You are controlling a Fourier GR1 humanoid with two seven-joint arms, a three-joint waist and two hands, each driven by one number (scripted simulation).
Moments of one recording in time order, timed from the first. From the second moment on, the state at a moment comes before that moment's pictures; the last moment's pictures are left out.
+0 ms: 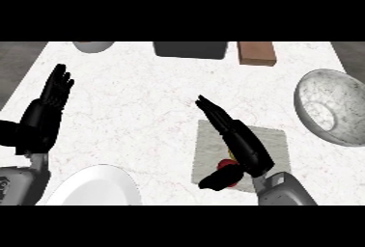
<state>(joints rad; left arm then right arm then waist) -0.21 0.42 -0.09 -1.53 0.20 0.21 0.00 -0.27 -0.19 0.49 -1.60 0.38 -0.02 0.07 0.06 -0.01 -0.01</state>
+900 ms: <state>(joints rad) -0.22 0.45 0.07 -1.49 0.29 0.16 -0.04 -0.41 -0.09 0.85 -1.83 0.97 0.47 0.73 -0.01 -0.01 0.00</state>
